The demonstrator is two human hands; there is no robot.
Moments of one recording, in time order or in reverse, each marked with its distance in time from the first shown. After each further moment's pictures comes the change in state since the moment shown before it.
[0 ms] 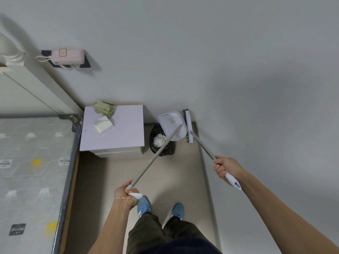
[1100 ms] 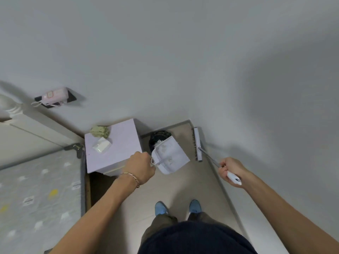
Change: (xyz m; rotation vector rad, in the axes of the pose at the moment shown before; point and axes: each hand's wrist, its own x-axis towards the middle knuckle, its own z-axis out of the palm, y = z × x) left_hand -0.152 -0.126 0.092 2.714 0.139 1.493; right_hand -0.067 0.075 -0.086 0.261 0.032 -0.004
